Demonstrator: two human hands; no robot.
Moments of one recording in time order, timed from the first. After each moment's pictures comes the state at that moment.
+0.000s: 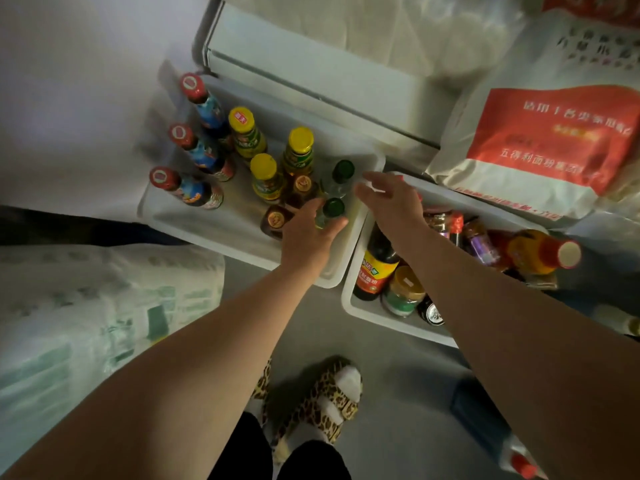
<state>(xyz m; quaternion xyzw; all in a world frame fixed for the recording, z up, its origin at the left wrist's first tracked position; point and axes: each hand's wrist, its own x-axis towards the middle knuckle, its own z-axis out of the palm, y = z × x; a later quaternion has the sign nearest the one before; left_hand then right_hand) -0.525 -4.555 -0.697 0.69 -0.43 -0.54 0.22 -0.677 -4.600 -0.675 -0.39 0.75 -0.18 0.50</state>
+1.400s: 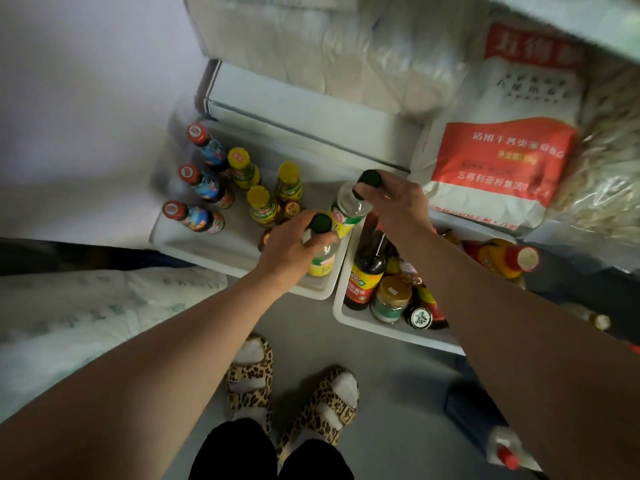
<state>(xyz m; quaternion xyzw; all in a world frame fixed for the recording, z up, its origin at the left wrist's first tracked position) -0.503 -4.572 -0.620 0.60 -0.57 -0.53 0.20 -0.690 -4.613 -0.590 -0.43 0.74 -0.26 0.44</state>
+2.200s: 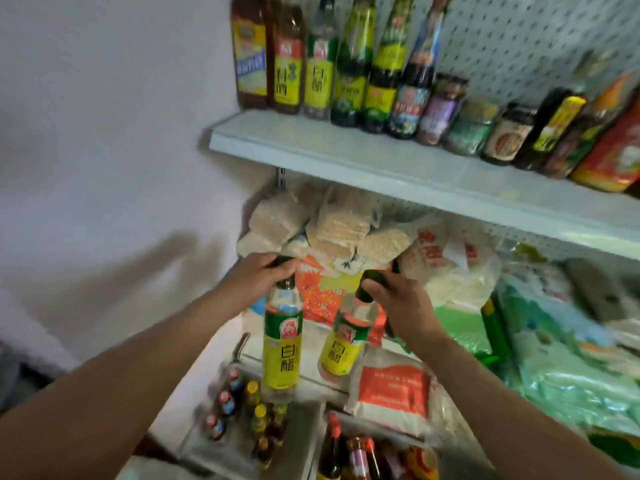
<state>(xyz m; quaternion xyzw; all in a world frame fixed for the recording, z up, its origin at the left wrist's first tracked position) -0.470 -4.632 -0.041 0.57 -0.62 -0.43 0.32 -0.725 -4.586 -0.043 -0.62 0.62 -0.37 0.29</state>
